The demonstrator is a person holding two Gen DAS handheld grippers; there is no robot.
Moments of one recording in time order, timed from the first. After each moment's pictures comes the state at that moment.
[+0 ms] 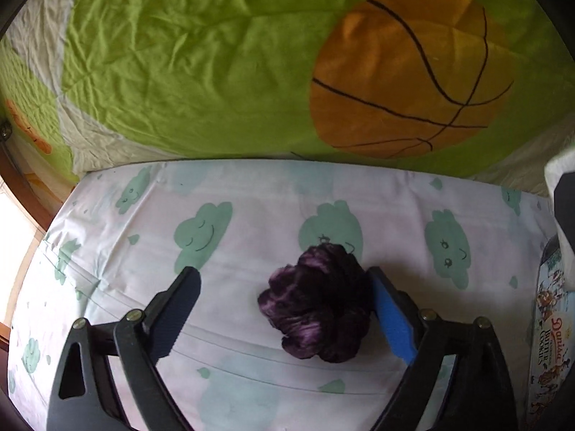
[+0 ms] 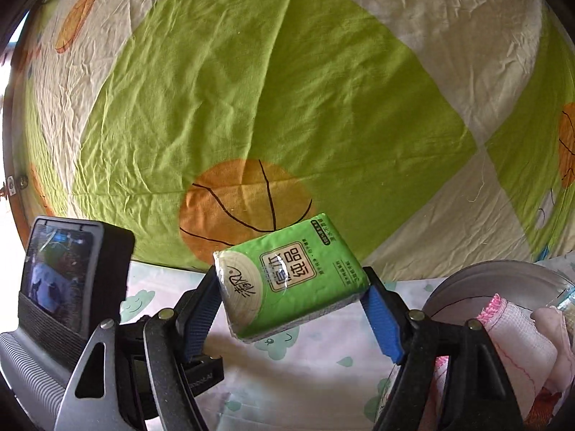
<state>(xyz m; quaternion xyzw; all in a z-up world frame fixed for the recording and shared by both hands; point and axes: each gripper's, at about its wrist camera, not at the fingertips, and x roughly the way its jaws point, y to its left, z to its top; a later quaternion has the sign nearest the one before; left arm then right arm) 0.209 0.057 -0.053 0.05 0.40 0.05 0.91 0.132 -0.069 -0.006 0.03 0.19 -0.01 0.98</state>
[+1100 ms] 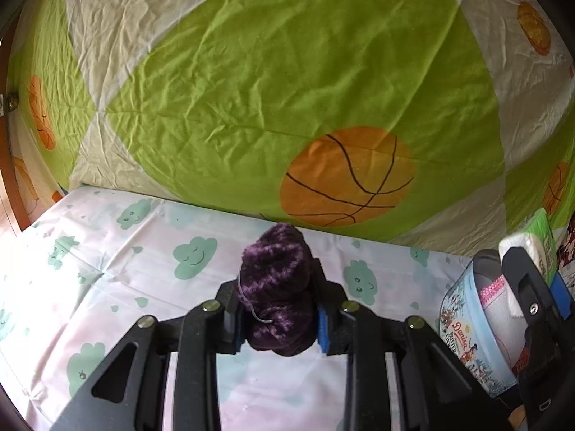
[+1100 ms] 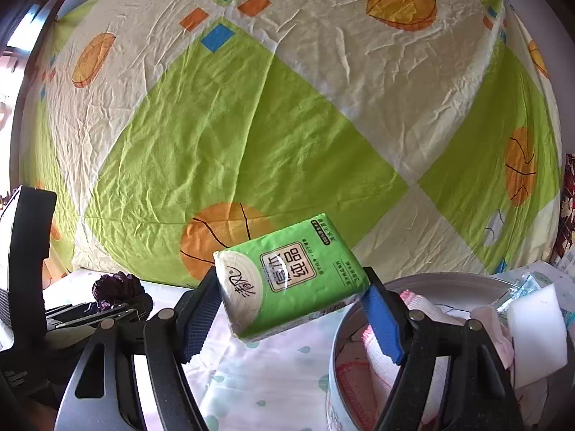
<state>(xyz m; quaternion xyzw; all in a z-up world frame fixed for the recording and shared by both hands) 0.131 0.080 -0.001 -0.06 0.27 -0.06 0.96 0.044 -0.081 0.014 0.02 0.11 -0.05 0.99</state>
